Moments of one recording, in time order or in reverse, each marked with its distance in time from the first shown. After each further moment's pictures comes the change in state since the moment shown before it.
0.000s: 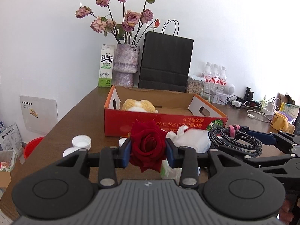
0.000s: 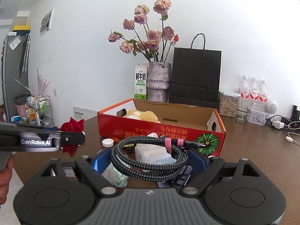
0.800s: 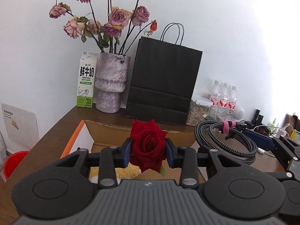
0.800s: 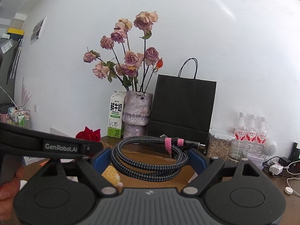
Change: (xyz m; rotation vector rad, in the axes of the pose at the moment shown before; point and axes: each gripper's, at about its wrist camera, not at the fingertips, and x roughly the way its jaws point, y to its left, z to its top) left arm 0.175 -0.026 0.109 -0.064 0.002 -0.007; right arm 0.137 -0.062 0.096 -0.075 -0.137 -0.083
